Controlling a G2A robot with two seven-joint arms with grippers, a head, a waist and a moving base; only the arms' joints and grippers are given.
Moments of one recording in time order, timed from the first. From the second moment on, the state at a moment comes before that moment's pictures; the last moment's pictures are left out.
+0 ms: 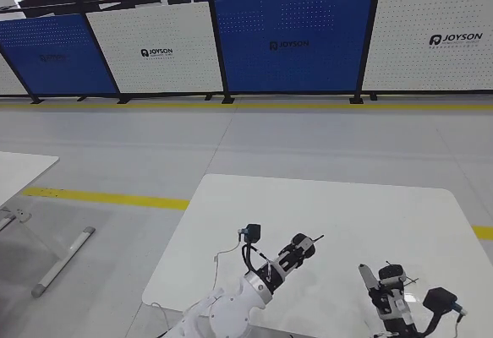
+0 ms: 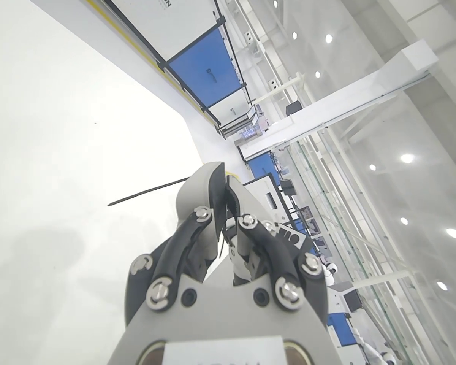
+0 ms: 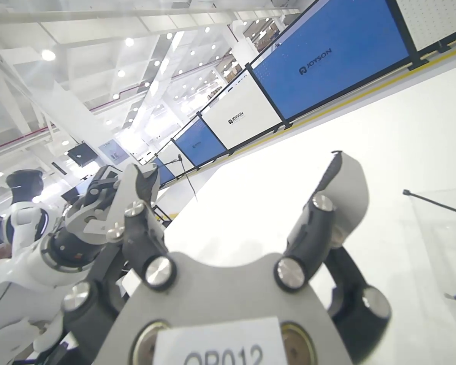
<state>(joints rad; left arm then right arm) 1.52 -1.23 -0.99 -1.84 0.10 -0.04 -0.03 -1.84 -1.22 1.31 -1.82 -0.70 -0.29 -0.31</state>
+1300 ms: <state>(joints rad) 1.54 -1.23 -1.10 -1.79 0.14 0.03 0.18 -1.83 -1.23 1.55 -1.87 -0.29 -0.13 -0.24</state>
